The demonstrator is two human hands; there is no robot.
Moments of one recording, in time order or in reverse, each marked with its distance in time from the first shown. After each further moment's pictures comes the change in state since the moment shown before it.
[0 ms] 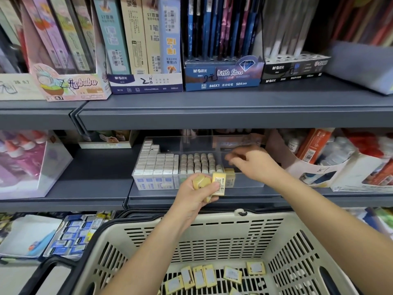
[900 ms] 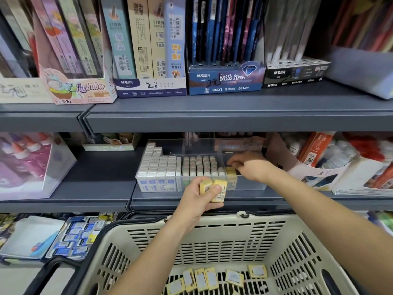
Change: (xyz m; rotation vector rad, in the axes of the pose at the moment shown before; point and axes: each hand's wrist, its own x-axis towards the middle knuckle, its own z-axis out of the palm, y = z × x) left_hand -0.004 -0.003 0.000 0.062 -0.006 0.001; right_hand 0.025 0.008 0.008 -0.272 -0.192 0.049
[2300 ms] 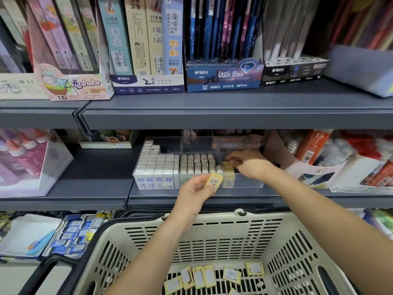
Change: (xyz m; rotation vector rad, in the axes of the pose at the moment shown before) left_hand 0.009 -0.015 -0.007 0.130 0.035 0.167; right_hand 0.005 0.007 0.005 0.033 0.061 0.013
